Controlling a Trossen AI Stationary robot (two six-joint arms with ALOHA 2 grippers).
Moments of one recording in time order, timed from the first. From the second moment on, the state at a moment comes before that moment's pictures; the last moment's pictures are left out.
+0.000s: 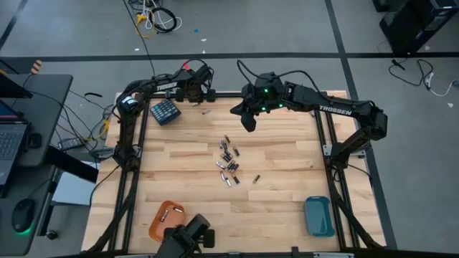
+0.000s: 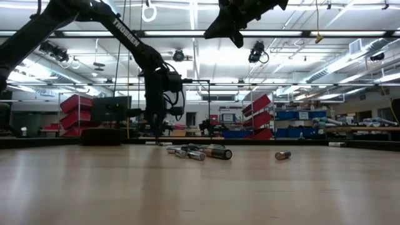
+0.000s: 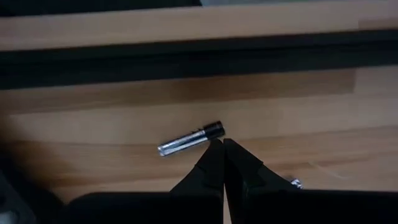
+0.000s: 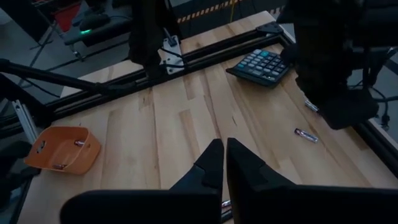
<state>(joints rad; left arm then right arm) 0.80 2.05 1.53 -0.81 -0.12 -0.72 -0.34 1.55 1.43 -0.41 -0.26 0.16</state>
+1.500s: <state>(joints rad) 0.76 2.11 1.53 -0.90 0.08 -0.69 -0.34 1.55 1.43 -0.40 -0.26 0.16</state>
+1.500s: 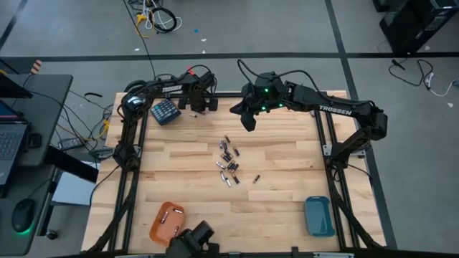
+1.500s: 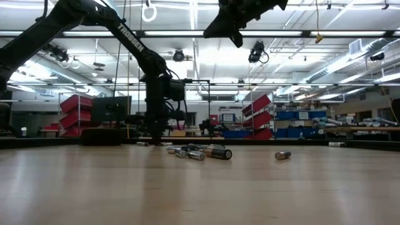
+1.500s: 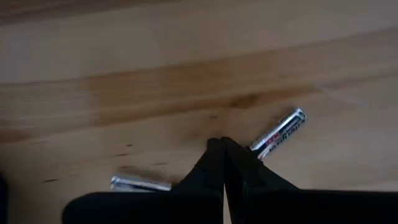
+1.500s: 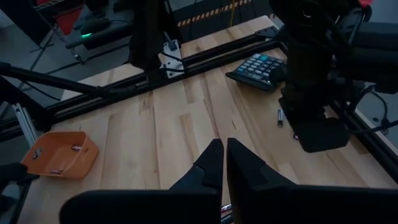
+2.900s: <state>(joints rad) 0.74 2.11 1.55 -0.77 -0.08 -0.61 -0.34 1.55 1.43 -0.38 -0.26 0.18</state>
